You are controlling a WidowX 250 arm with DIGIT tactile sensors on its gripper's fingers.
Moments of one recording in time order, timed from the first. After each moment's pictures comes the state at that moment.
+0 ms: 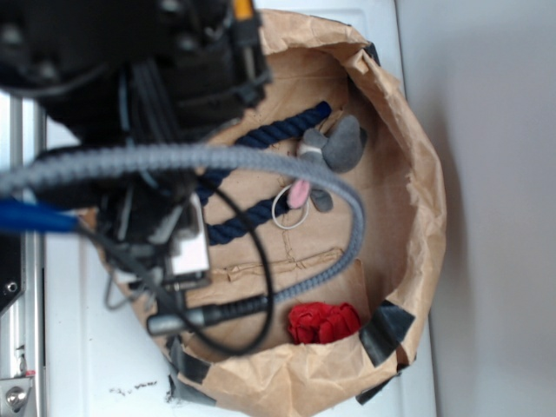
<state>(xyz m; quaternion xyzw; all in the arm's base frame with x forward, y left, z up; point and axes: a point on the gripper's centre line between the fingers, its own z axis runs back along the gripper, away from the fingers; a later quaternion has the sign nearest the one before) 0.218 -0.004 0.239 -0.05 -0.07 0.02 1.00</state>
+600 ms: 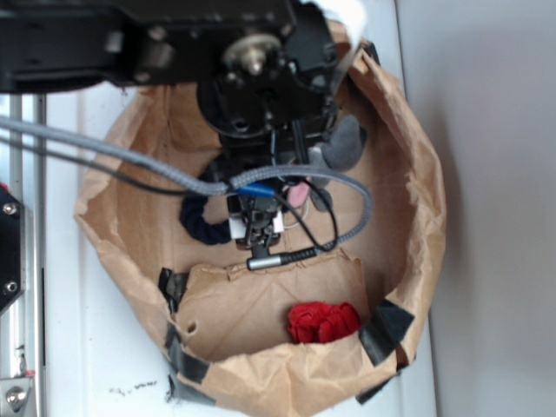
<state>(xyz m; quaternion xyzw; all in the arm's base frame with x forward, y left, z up) 0.256 0.022 0.103 -0.05 -0.03 0.02 1.00</state>
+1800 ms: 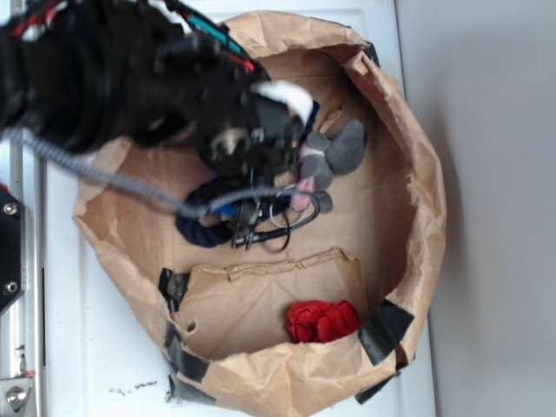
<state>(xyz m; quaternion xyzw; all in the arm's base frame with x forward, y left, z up) 0.248 0.028 0.024 0.00 -0.04 0.00 1.00</state>
